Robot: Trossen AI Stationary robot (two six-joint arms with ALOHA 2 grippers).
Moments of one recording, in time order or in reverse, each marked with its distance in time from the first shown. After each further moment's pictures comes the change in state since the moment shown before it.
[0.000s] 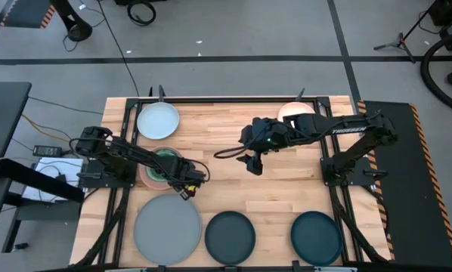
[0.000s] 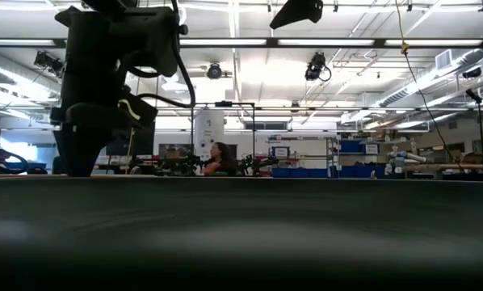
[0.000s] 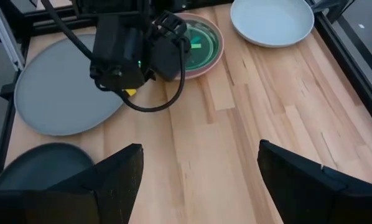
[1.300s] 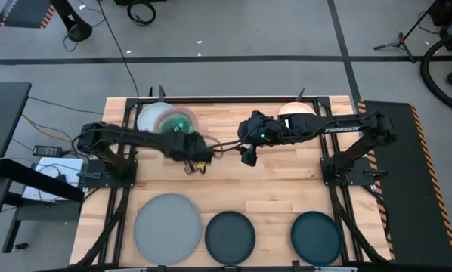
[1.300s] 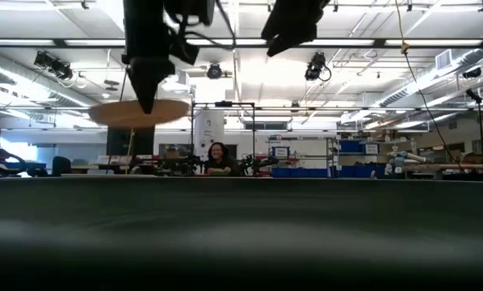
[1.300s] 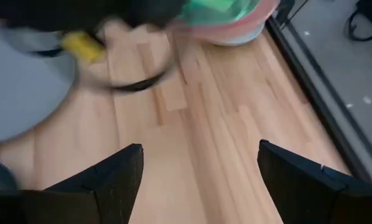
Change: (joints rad) left arm 0.190 -0.011 0.424 -0.450 -0.442 0.398; right arm -0.073 0.015 -0.098 0.105 0.113 -0.081
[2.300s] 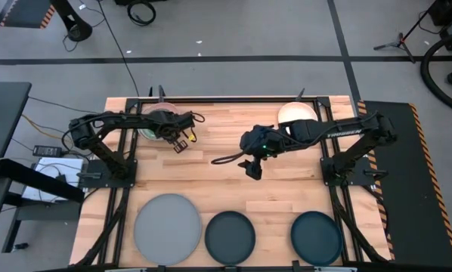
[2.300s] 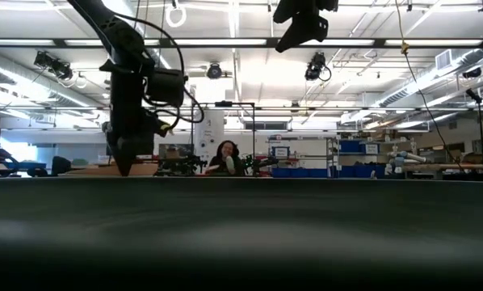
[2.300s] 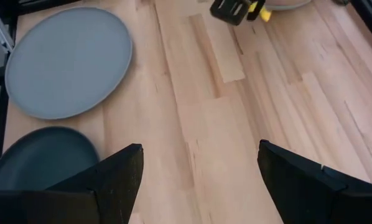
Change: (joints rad) left arm 0.480 -0.080 -0.511 0.593 0.142 0.338; right arm 0.076 -0.009 -0.009 -0.068 -0.139 0.154
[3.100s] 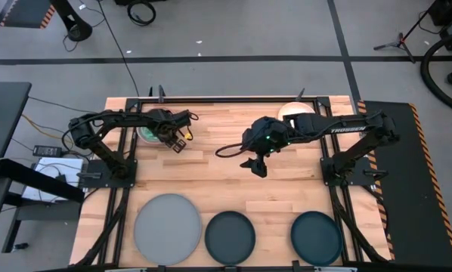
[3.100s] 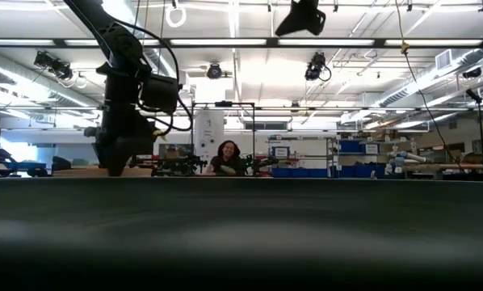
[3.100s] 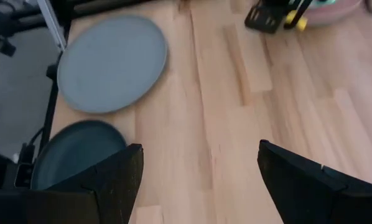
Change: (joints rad) left arm 0.059 0.003 -0.017 -0.057 0.119 -0.175; right arm -0.052 -0.039 0.024 -0.003 -0.182 -0.084
